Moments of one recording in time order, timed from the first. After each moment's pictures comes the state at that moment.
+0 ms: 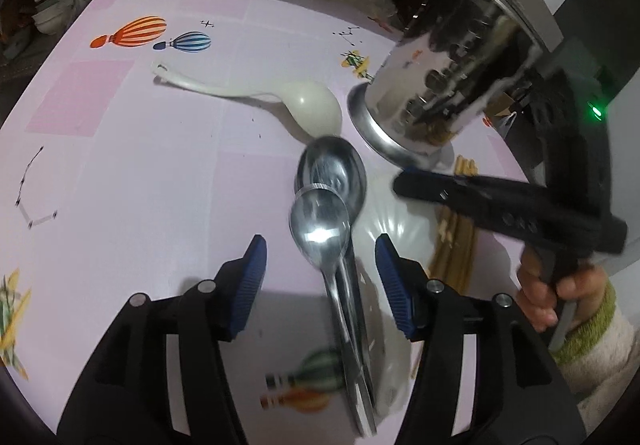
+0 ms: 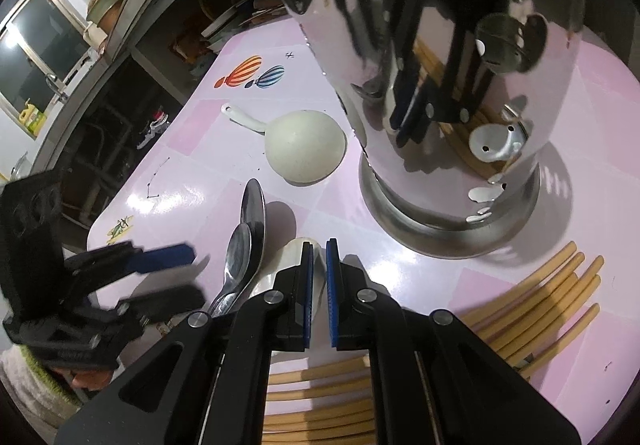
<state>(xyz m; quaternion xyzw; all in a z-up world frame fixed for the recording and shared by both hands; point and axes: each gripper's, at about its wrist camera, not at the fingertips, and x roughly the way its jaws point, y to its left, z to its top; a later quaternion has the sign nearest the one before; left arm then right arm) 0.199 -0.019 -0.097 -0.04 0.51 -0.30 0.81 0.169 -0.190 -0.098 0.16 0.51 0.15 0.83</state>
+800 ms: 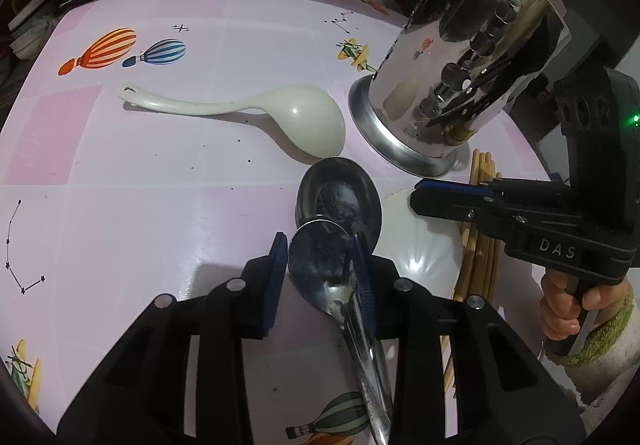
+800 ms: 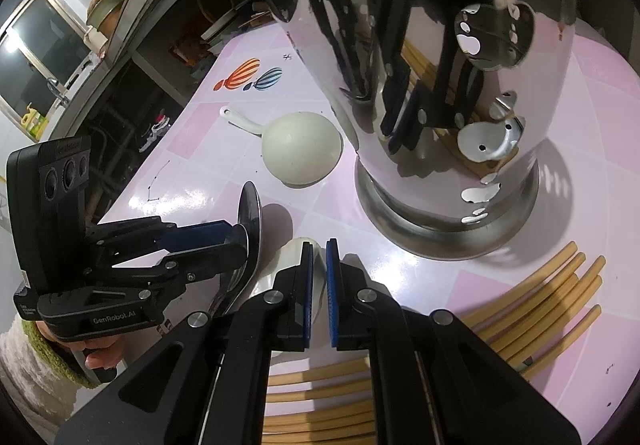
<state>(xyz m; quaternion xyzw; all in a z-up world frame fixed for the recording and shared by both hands) 0.232 -0.042 -0.108 0.01 0.52 -0.31 0.80 0.169 -0.193 -0.100 0.17 0.51 0.15 0.83</state>
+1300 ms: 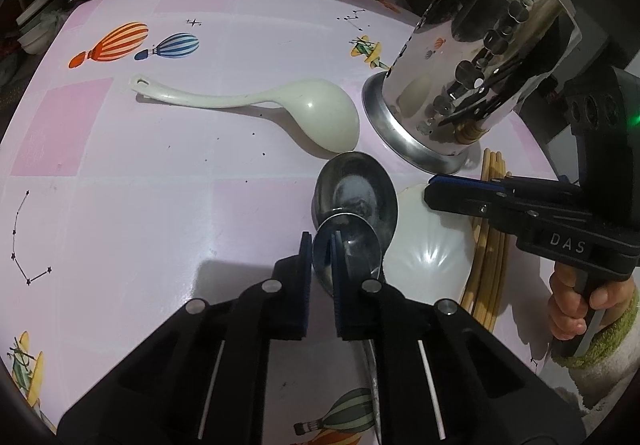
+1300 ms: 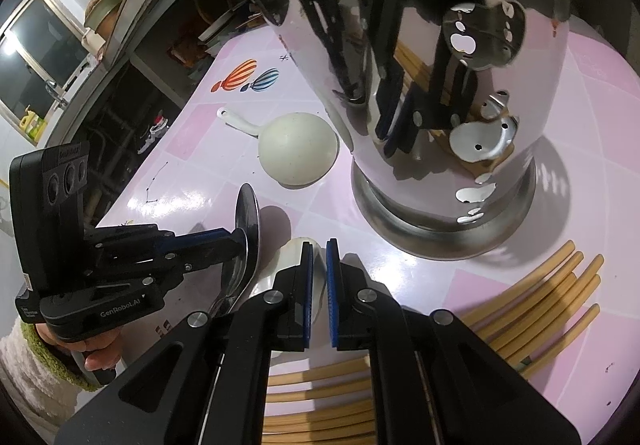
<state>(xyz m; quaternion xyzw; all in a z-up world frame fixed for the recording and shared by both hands) 0.230 -0.032 -0.110 0.01 0.52 -0.30 0.80 0.169 -0.199 -0.103 0.17 0.51 0.15 0.83</state>
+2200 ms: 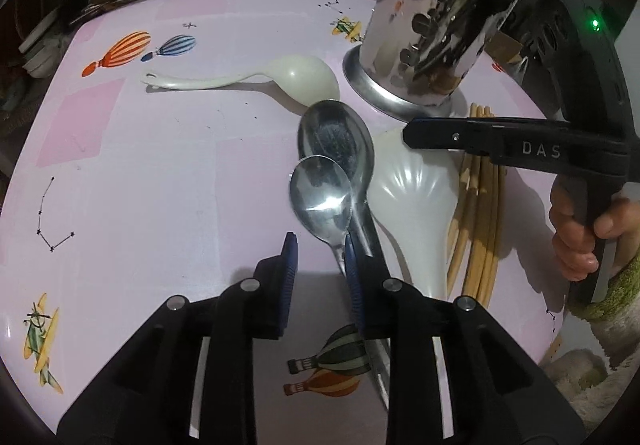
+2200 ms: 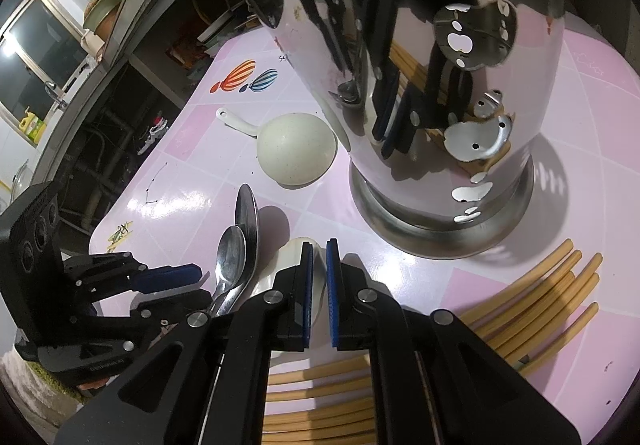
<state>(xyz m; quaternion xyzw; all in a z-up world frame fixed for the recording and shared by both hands) 0.182 -0.025 -0.101 0.08 0.51 -0.30 0.80 0.169 -0.203 -0.102 0.17 0.51 0.15 0.83</state>
